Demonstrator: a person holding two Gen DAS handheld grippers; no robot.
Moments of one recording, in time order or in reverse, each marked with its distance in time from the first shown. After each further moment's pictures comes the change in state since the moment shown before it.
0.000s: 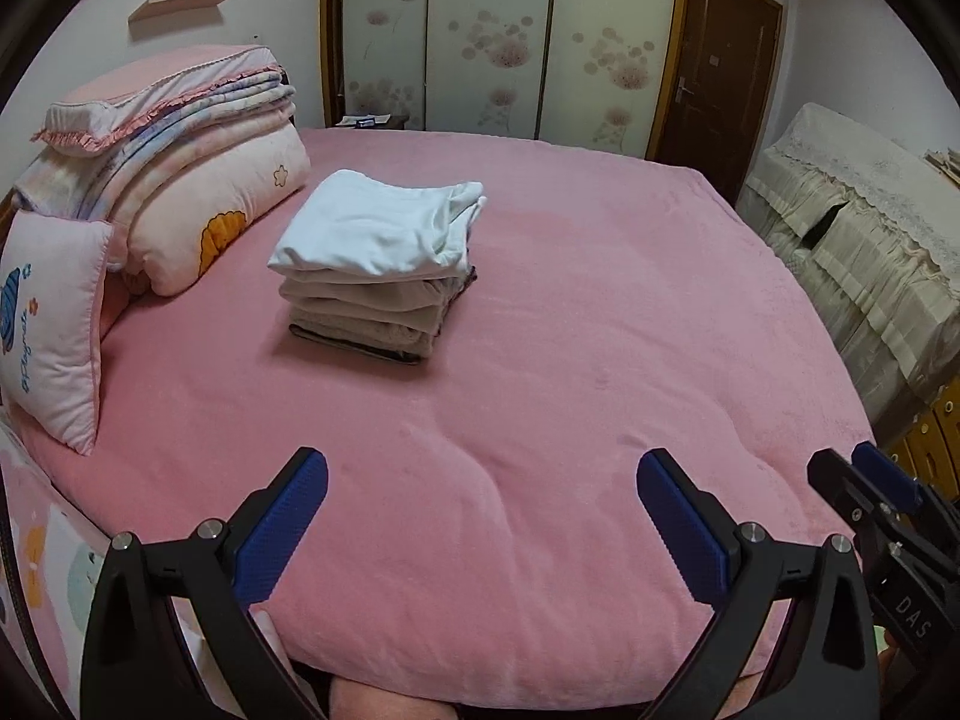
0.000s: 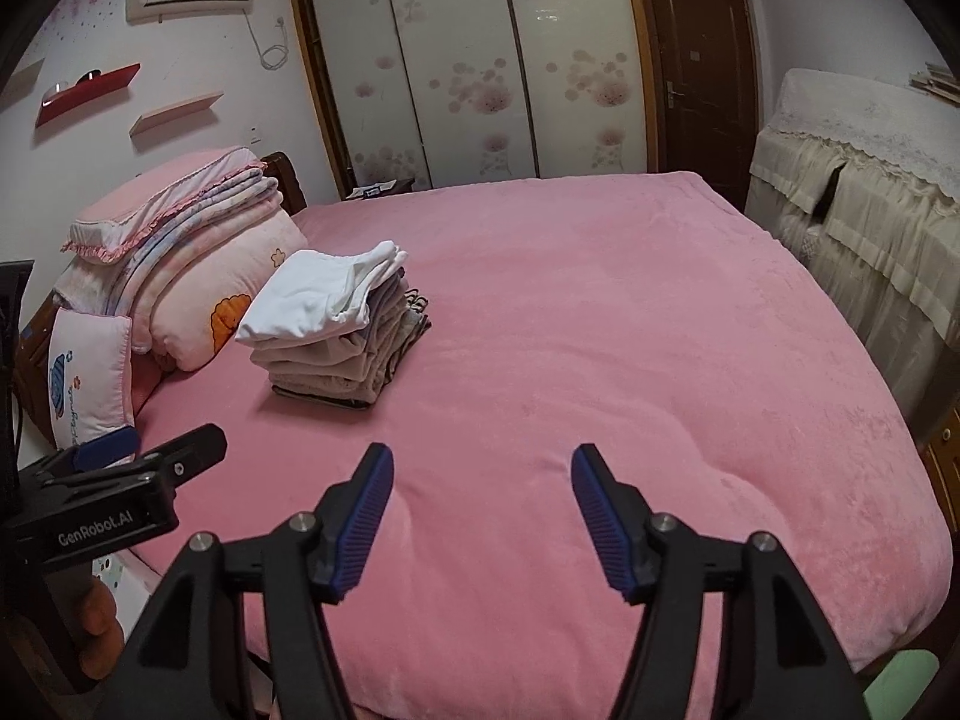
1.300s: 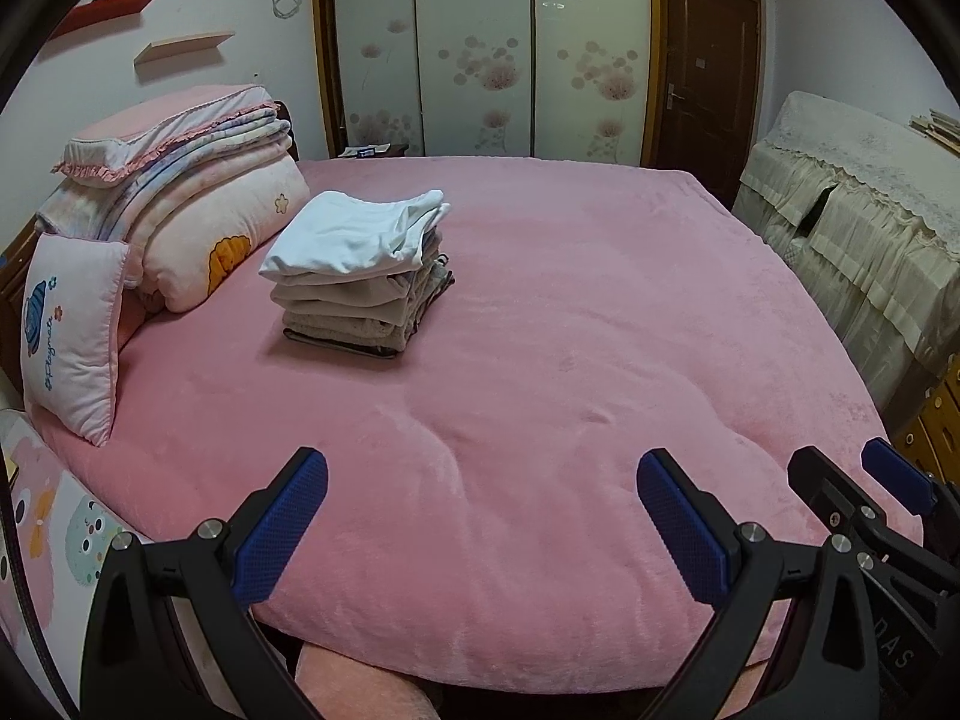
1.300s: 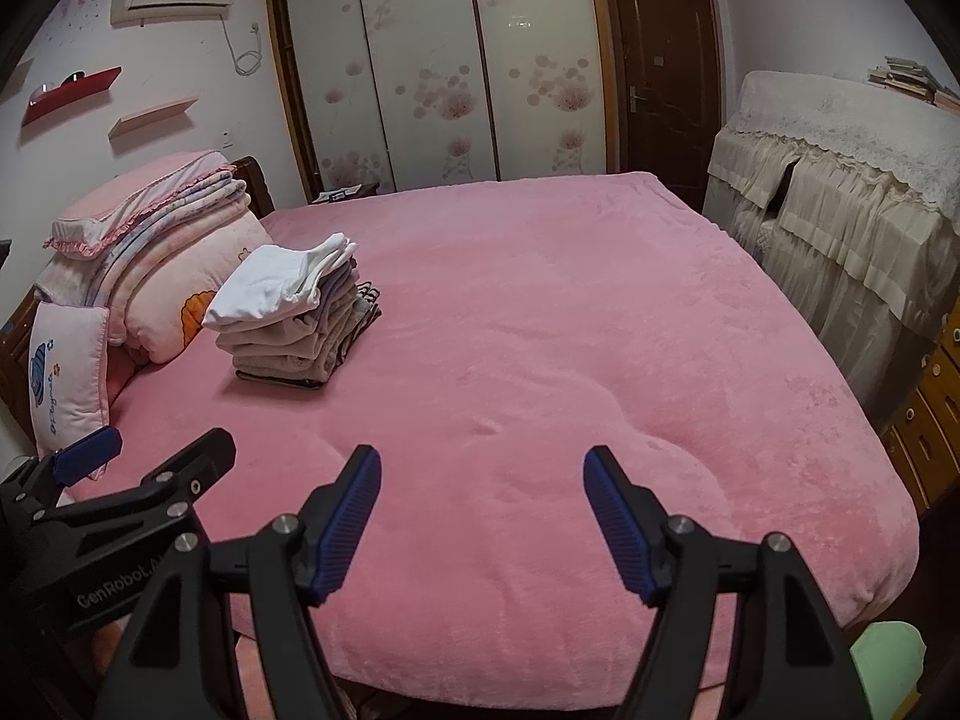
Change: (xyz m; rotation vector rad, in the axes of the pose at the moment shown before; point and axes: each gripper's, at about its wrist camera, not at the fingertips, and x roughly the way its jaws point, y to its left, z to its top) left arm -0.030 -0.069 -0.055 0.059 -0.059 0.054; right arm -0.044 -0.043 -0.044 0.007 -0.018 -0.081
